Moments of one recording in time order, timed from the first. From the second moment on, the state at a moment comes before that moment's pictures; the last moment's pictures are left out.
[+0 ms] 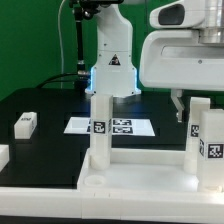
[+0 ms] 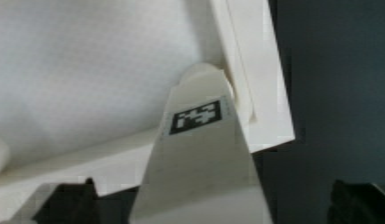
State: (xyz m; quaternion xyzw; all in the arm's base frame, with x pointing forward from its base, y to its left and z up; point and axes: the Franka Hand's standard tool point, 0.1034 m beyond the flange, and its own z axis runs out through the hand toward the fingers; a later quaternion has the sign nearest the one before) arm 0.661 0.093 0.121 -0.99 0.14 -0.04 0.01
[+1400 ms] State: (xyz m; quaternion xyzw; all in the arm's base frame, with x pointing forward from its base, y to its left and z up) arm 0.662 0.092 0.124 -0.96 0.26 -0.05 0.02
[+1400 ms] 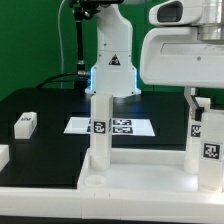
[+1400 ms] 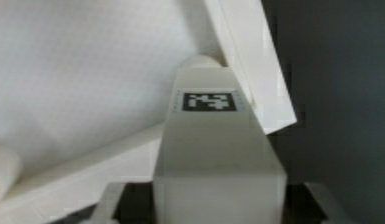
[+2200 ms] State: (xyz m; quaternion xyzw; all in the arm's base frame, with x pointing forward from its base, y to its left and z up) arm 0.661 0.096 0.122 -0.77 0.64 -0.03 0.04
